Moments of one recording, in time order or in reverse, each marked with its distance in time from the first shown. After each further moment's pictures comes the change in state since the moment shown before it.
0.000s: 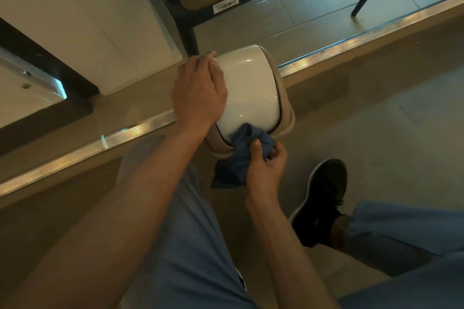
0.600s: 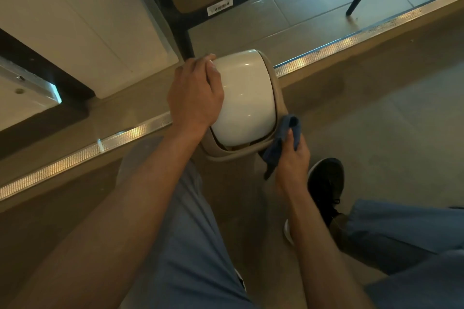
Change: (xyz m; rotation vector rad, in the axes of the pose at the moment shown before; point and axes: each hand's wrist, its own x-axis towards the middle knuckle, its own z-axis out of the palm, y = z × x) left_hand 0.002 0.002 -0.001 -0.030 -0.022 0.000; right_hand 0.042 -0.035 -0.039 -0.077 -0.108 -0.077
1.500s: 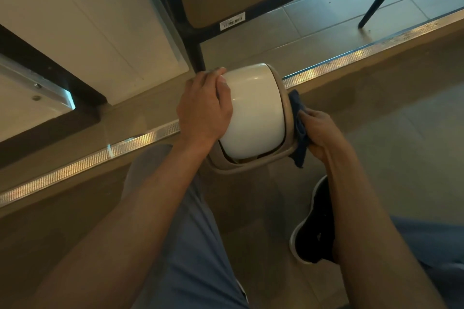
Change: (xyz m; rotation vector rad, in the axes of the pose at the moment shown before) left_hand 0.000 -0.002 -0.001 -0.038 -0.019 0.014; right_hand 0.088 -0.078 0.000 -0.369 -0.333 0.183
